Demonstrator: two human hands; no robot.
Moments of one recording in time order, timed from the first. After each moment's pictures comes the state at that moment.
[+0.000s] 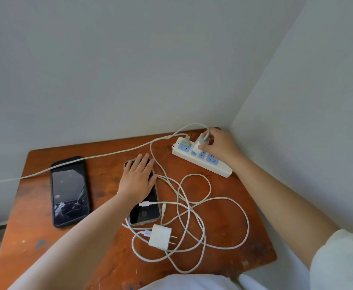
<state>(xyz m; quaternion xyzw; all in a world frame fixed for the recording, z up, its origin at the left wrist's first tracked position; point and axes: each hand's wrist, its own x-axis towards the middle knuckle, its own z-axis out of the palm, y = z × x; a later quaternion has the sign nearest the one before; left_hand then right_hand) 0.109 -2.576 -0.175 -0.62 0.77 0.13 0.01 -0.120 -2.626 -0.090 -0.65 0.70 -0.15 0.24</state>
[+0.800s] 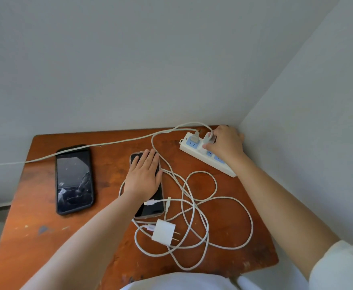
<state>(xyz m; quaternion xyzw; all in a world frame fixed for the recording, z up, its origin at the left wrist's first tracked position) 0.106 -2.568 -0.177 -0.64 0.76 0.13 -0.02 -0.098 -2.631 -0.088 -0.68 0.73 -0.02 0.06</state>
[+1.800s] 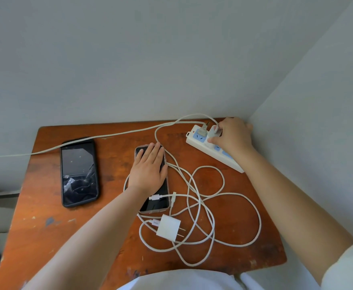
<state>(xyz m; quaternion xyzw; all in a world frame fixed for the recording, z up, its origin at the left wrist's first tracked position) 0.107 -2.567 -0.179 -0.64 0.75 0.14 -0.03 -0.093 -2.638 -0.093 -0.69 0.72 -0.01 0.04</state>
